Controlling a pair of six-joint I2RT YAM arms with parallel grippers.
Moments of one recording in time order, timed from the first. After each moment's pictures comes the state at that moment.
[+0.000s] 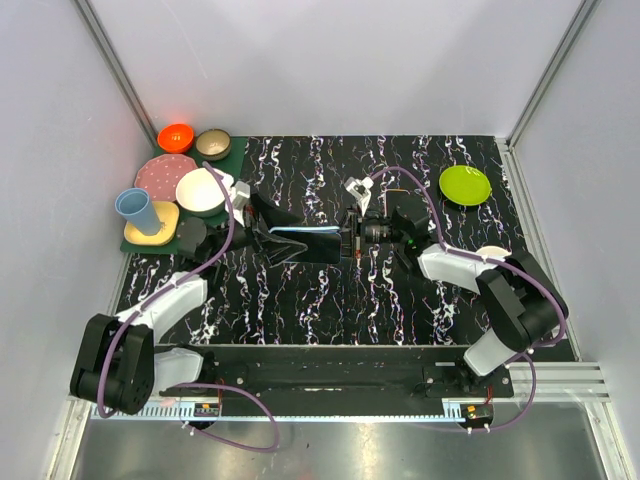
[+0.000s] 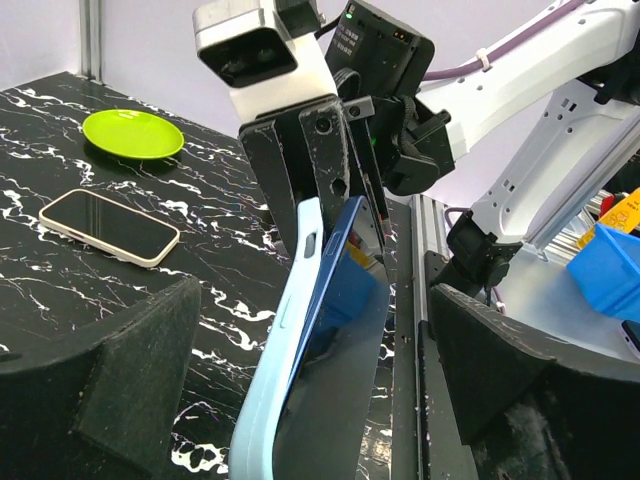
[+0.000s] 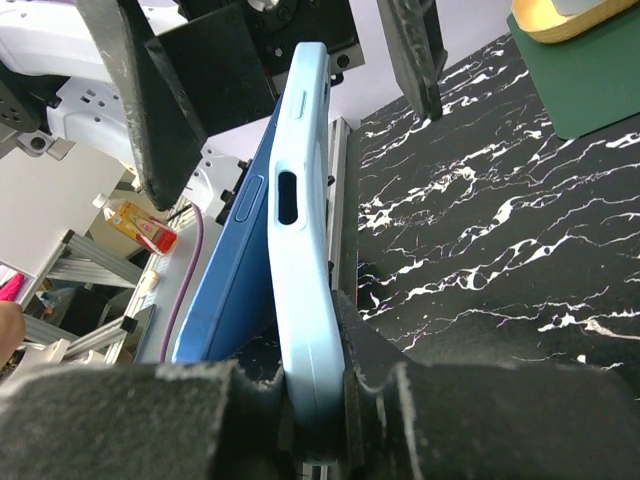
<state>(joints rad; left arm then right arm) -0.27 1.20 0.54 1.02 1.05 -0.65 0.56 1.59 0.79 0.93 -1.07 0.73</state>
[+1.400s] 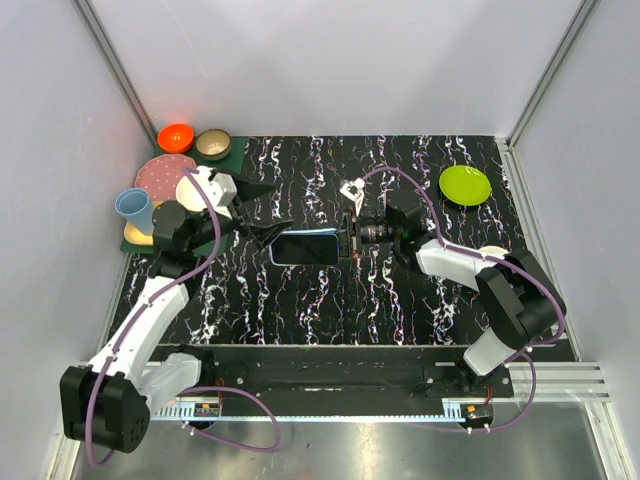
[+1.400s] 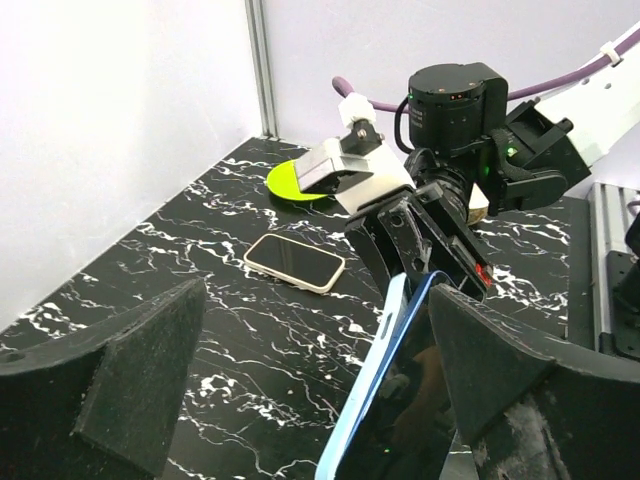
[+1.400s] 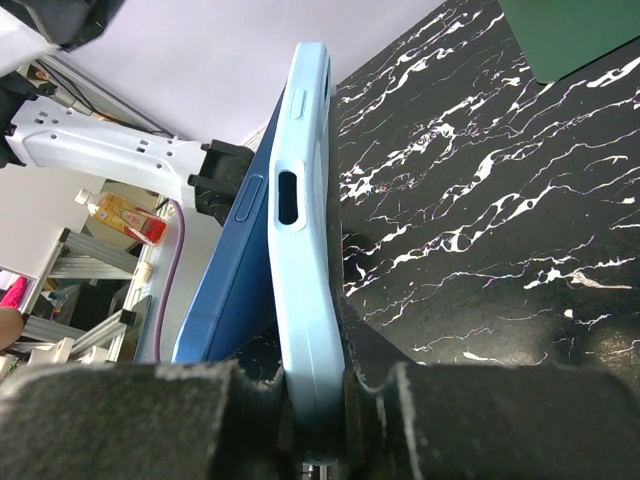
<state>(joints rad) -0.21 0.99 0.70 0.55 0.91 -0.19 0.56 1.60 0.84 0.68 -1.05 0.61</state>
